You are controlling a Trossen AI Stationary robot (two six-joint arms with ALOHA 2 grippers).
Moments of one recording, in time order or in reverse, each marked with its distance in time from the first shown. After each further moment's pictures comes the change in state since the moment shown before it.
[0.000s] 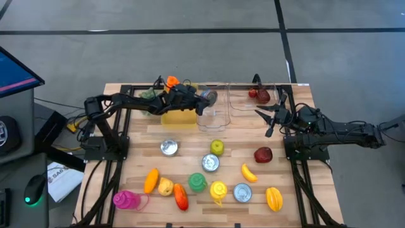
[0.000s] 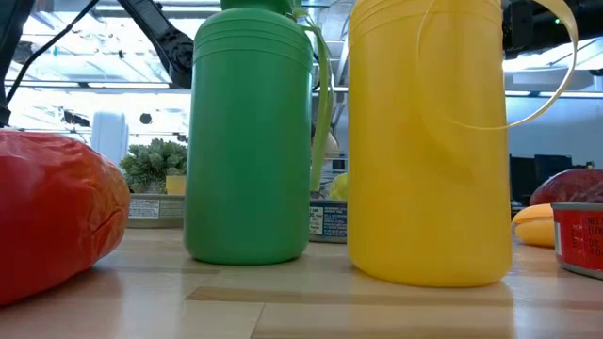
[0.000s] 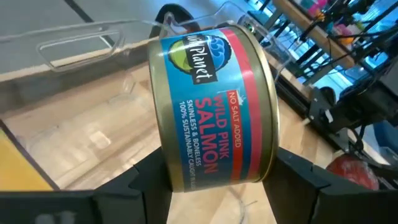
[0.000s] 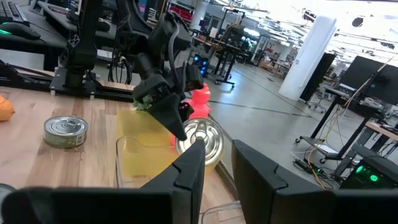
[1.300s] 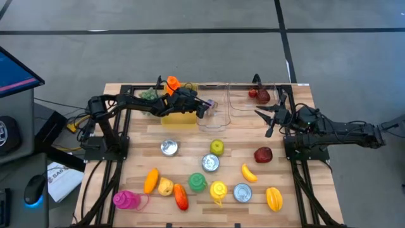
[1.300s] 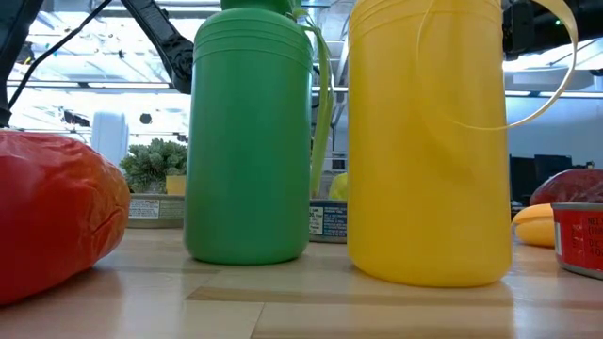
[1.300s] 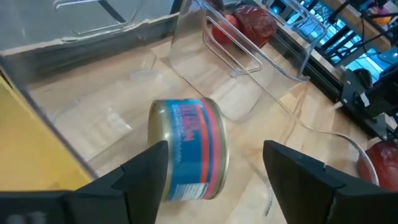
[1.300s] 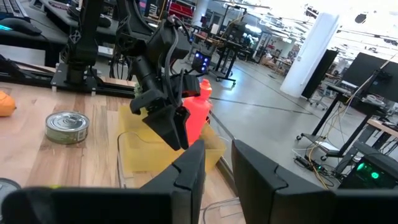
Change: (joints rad) left arm -0.017 0.047 -0.001 -0.039 -0.061 0.020; right arm 0.000 0.000 0.000 -0.017 0.000 0.006
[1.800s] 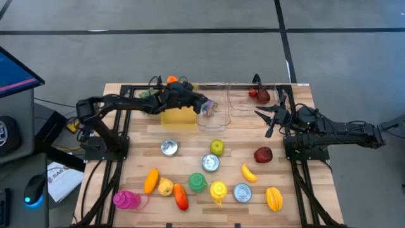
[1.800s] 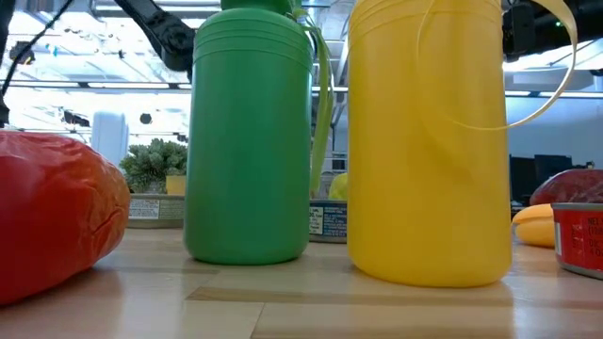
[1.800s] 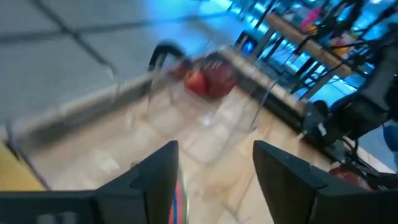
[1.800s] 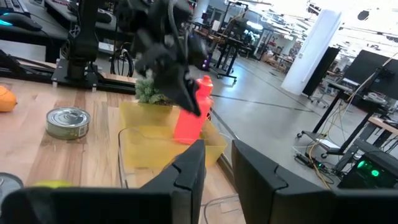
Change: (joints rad) left arm 0.006 -0.160 0.000 0.015 0.005 0.073; right arm 0.000 0.000 0.000 -0.017 0.000 0.002
